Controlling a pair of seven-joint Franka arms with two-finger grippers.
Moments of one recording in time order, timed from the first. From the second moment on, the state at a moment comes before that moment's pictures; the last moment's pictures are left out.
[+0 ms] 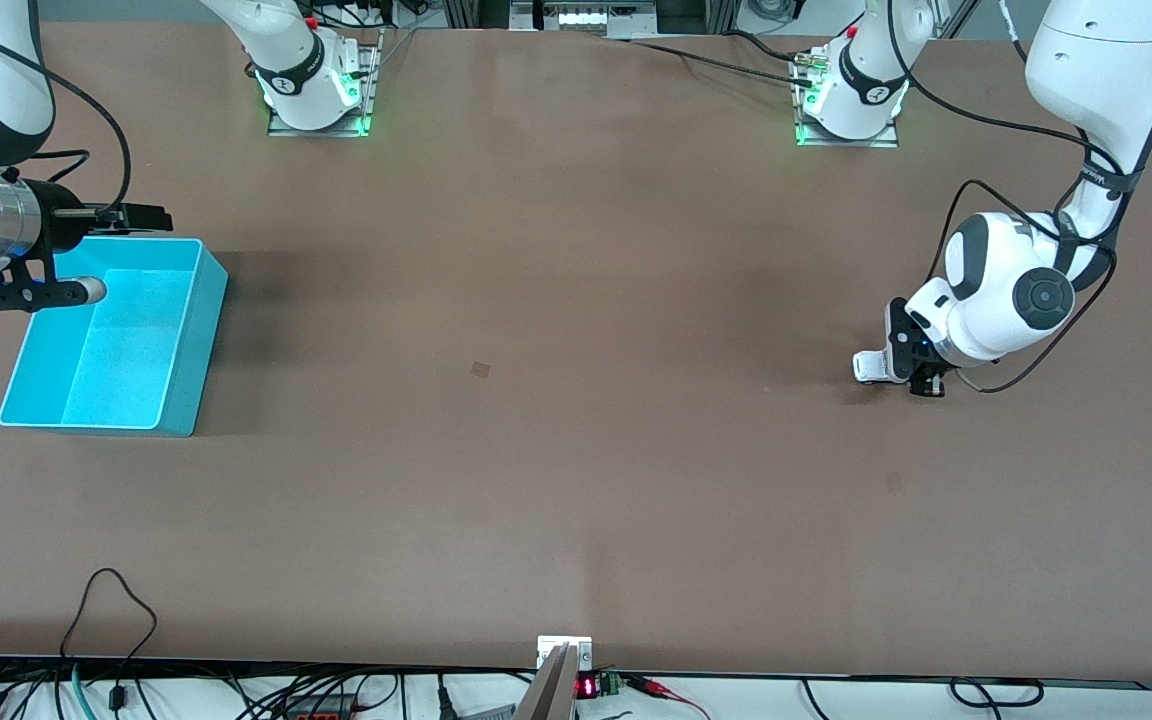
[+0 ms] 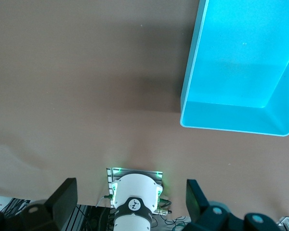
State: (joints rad) left arm 0.09 0.42 -0.04 -2.19 0.06 2.52 1.58; right arm -0.01 0.13 -0.04 -1.68 0.01 1.35 -0.10
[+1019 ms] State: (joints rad) left arm 0.09 0.42 -0.04 -2.19 0.06 2.52 1.58; right arm -0.01 0.14 -0.04 -1.68 0.01 1.35 -0.10
